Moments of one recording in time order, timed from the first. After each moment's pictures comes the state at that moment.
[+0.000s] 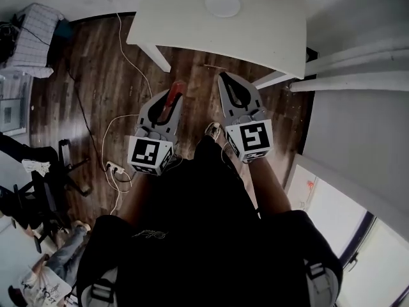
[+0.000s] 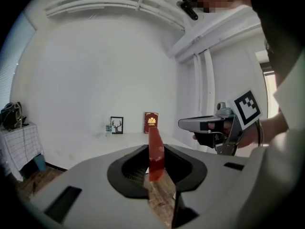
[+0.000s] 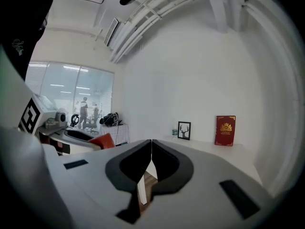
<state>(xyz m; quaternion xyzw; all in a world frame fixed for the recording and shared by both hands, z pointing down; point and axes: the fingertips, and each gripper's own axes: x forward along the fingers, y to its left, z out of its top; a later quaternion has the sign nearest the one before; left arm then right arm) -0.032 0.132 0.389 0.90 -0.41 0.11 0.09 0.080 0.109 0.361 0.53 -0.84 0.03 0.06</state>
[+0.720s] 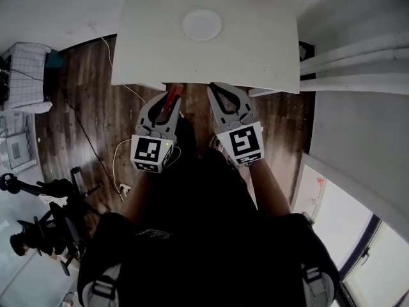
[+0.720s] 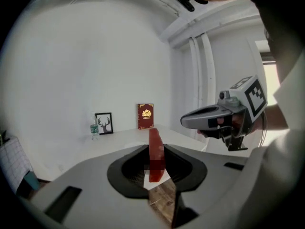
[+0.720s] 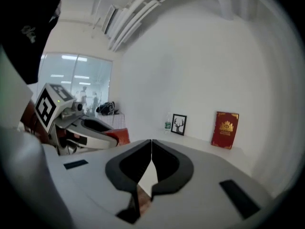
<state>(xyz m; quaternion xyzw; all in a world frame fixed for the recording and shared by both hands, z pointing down) 0.029 0.000 0.421 0.92 -0.35 0.18 0.06 0.116 0.007 0.394 0.52 -0.84 0.03 0.13</state>
